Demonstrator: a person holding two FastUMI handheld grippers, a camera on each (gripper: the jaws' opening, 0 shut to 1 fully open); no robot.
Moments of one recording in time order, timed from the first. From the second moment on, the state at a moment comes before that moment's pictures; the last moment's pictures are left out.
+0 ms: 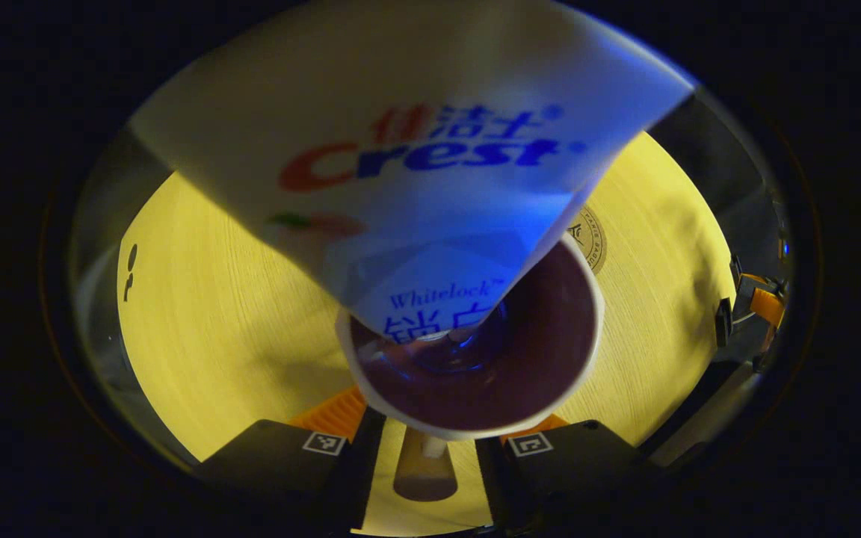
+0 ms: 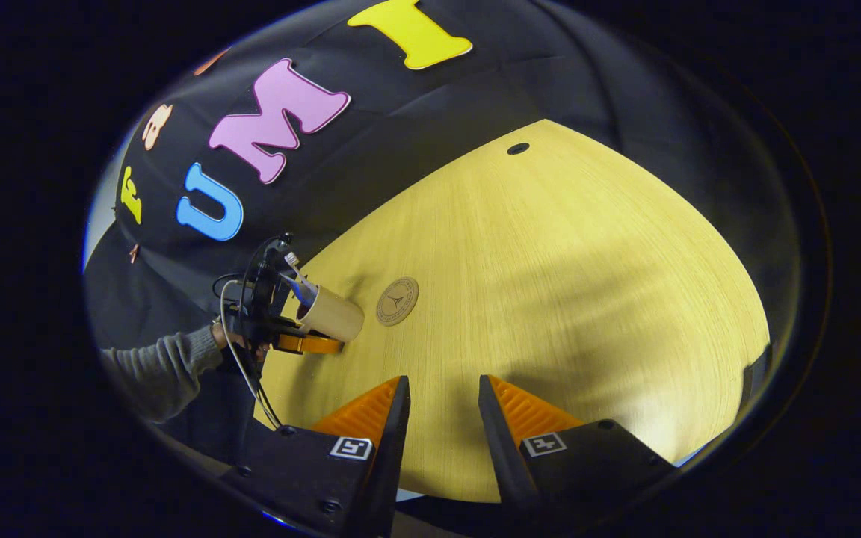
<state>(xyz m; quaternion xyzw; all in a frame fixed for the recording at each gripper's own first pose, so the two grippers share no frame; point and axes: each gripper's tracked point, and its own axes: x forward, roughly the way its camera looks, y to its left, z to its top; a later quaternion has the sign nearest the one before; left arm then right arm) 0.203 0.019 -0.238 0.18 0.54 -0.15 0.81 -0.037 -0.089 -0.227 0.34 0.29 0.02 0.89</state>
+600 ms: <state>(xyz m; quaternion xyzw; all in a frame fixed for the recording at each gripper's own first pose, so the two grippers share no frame) 0.202 -0.013 -0.215 0.19 0.52 -0.16 0.82 -0.044 -0.102 -0.228 0.35 0.30 0.02 0.89</state>
